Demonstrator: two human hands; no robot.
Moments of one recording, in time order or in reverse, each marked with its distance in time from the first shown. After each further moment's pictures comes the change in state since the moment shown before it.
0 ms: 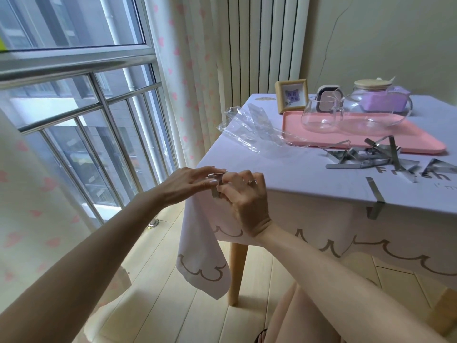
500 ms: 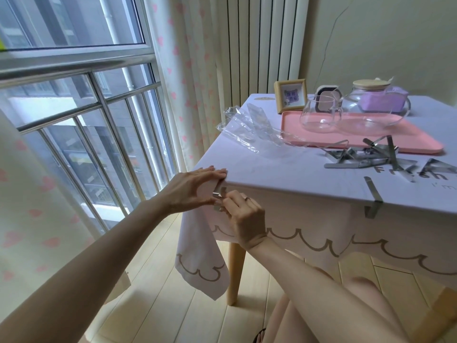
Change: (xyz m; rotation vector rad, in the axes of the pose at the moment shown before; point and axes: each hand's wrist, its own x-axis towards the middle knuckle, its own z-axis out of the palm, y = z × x) left_hand -0.002 -0.011 0.017 0.290 0.140 0.240; right_hand -0.041 -0.008 0.012 -0.044 -0.108 0.109
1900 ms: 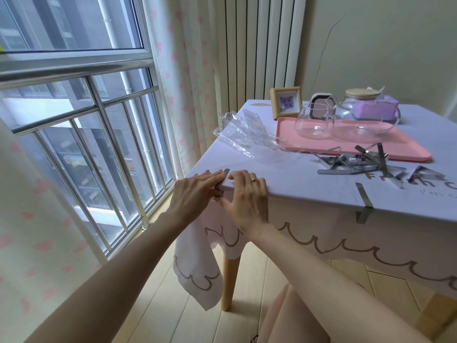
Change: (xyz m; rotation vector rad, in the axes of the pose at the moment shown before) left_hand 0.015 0.015 0.035 0.398 0.498 0.003; right_hand 0.040 0.013 -0.012 -0.108 -0.142 0.211
